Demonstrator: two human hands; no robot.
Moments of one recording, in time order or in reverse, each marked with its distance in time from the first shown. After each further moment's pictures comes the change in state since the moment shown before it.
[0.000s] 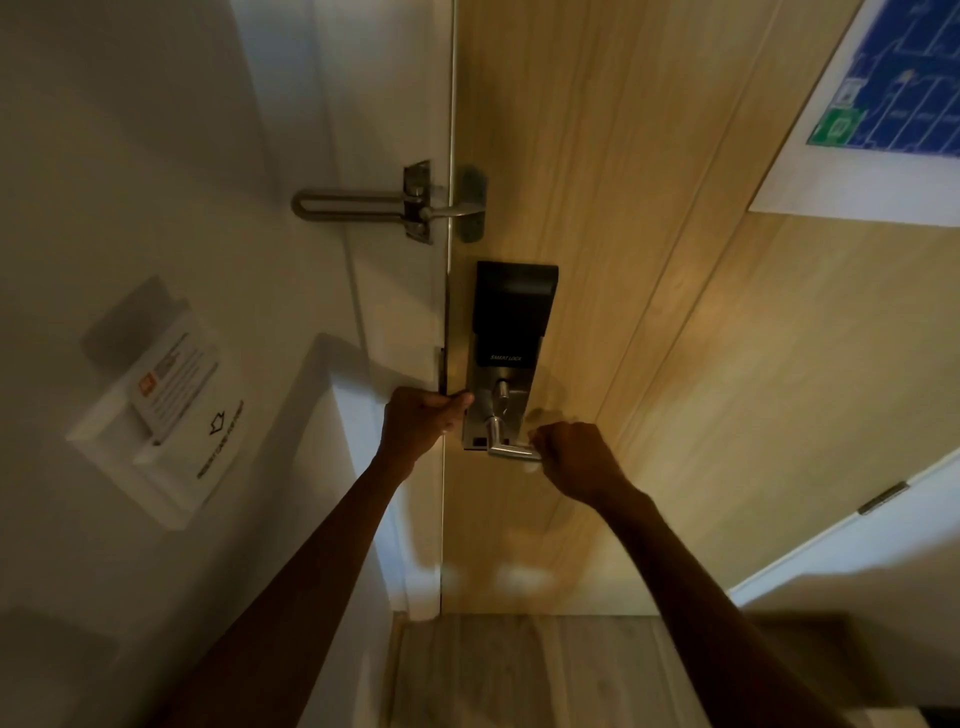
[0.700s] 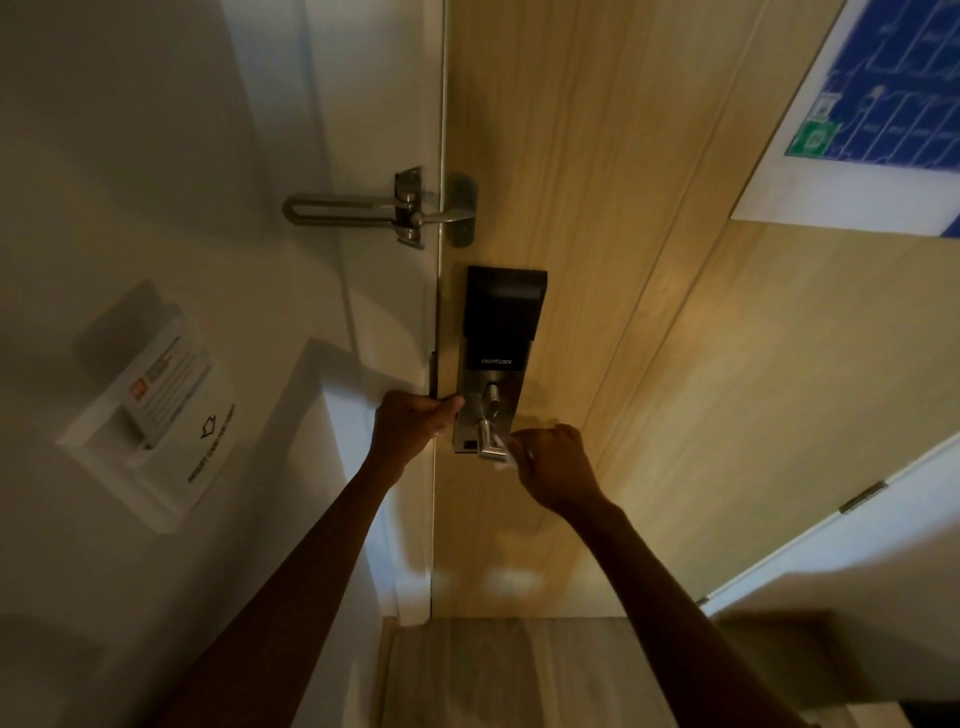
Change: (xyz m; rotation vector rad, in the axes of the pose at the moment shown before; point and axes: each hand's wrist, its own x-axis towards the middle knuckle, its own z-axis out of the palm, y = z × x) left_hand 0.004 -0.006 0.002 0.086 0.003 0.010; right_hand -0.008 -0.016 0.012 0.030 0.089 -0.003
